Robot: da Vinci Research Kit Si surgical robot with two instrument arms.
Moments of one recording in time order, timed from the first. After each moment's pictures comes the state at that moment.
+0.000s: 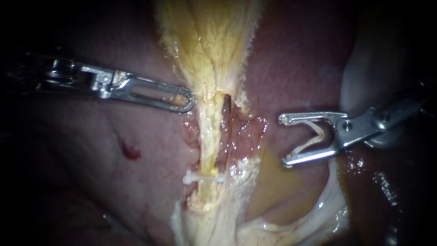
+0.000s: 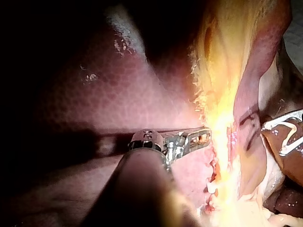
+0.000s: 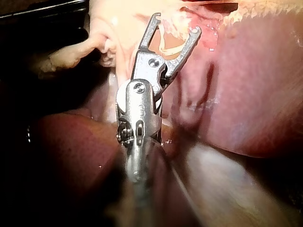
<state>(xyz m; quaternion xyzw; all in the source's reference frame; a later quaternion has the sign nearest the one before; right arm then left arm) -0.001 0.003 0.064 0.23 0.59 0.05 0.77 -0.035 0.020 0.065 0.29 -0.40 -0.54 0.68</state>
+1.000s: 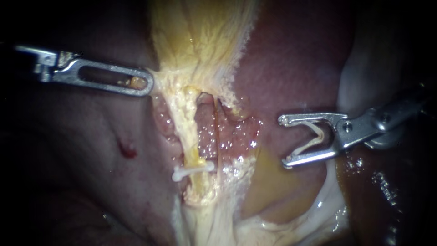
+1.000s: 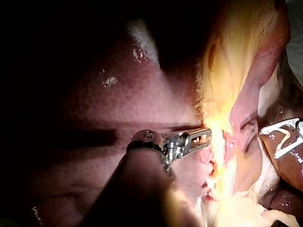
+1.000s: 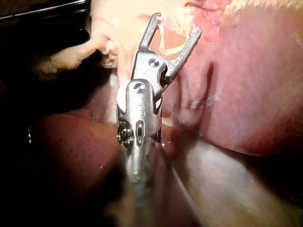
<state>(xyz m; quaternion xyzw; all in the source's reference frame) -0.001 0.002 0.064 0.23 0.59 0.05 0.77 -0.028 0.021 0.056 0.28 -0.41 -0.55 0.67</state>
